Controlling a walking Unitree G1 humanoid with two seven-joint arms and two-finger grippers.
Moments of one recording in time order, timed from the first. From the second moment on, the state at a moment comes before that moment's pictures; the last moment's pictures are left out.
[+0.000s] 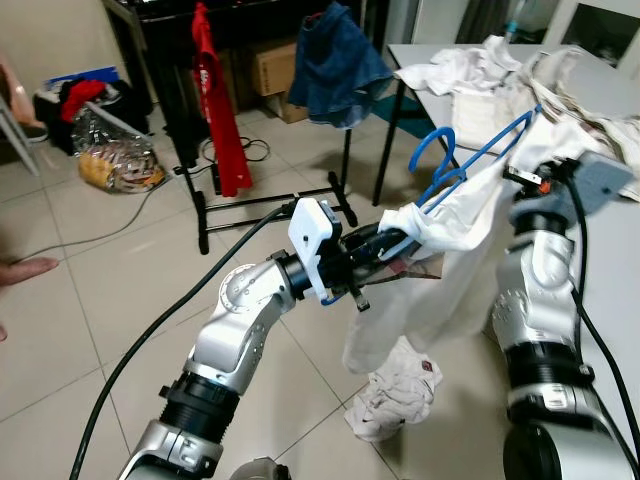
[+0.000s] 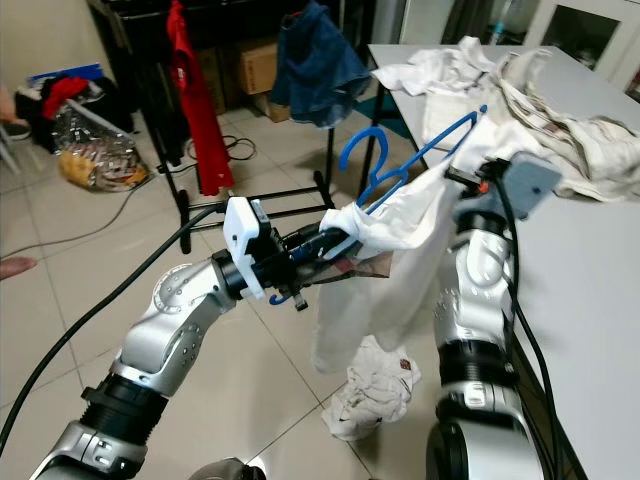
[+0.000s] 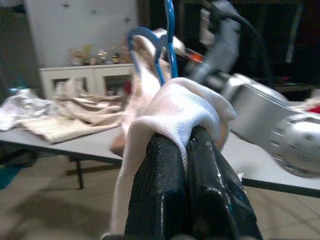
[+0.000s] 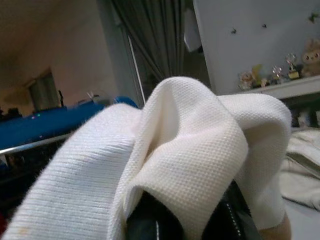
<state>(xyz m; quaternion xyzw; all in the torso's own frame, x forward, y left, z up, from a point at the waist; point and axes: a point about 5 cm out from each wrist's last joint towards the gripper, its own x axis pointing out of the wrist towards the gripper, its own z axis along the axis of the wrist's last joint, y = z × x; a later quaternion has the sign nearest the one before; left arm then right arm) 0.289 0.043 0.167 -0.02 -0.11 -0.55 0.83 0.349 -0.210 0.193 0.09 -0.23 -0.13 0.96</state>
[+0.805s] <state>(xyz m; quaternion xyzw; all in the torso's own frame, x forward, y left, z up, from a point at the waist) 0.285 0.042 0.173 0.00 -0.16 -0.54 0.83 0.363 -0.198 0.192 0.07 -0.22 -0.10 0.97</state>
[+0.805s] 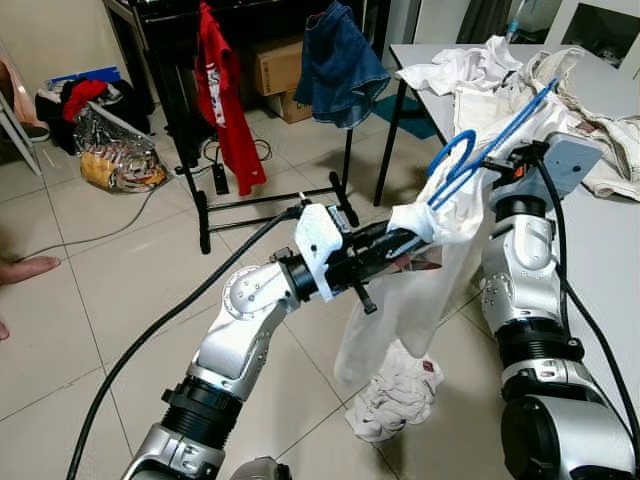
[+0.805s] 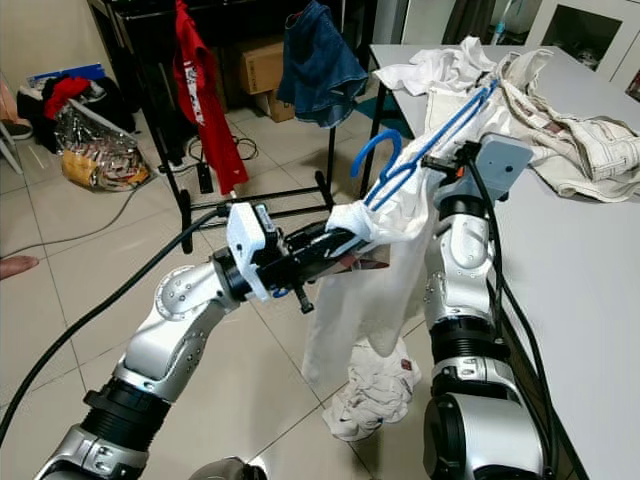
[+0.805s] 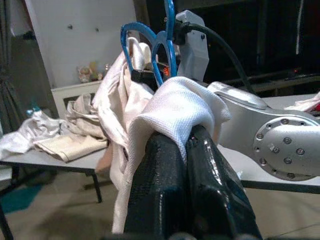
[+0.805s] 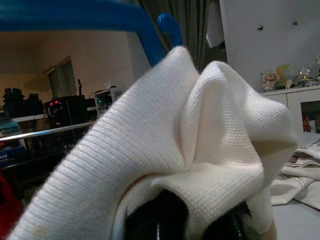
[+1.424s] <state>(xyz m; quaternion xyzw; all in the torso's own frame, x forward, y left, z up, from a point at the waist) 0.281 0.044 0.155 -0.10 -0.10 -0.54 0.83 0.370 -0.197 0.216 0.08 -0.25 -0.09 0.96</state>
